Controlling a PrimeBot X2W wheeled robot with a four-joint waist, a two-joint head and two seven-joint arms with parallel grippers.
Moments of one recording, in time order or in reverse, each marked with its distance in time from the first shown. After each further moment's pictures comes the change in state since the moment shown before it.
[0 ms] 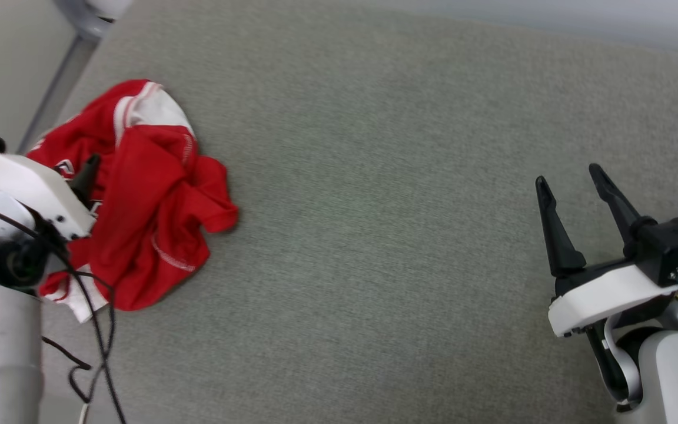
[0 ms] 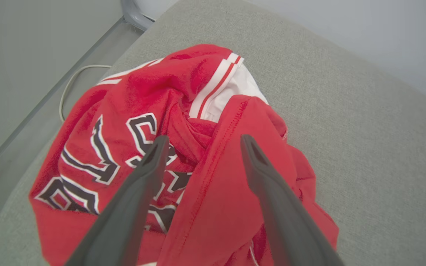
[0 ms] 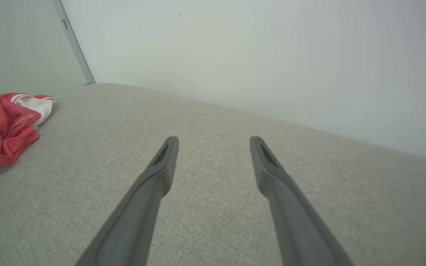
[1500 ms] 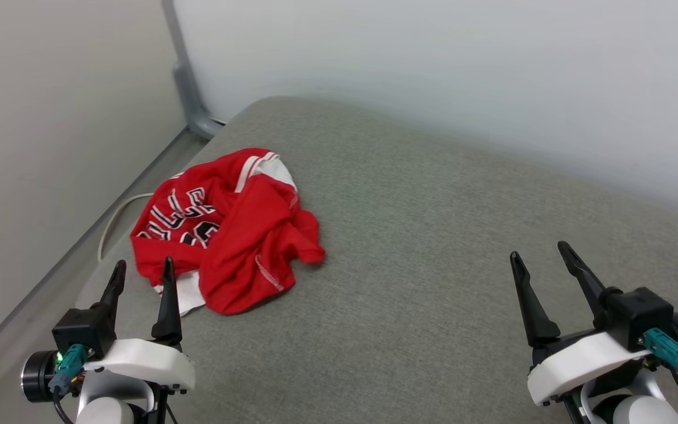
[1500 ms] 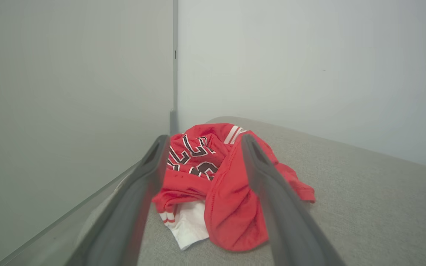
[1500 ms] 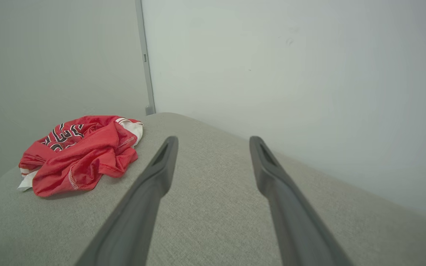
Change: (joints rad) left arm 0.512 -0.204 -0.068 -0.307 0.324 0.068 -0.656; right arm 0.173 0.040 0.019 0.018 0.025 0.000 -0.039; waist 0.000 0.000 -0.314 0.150
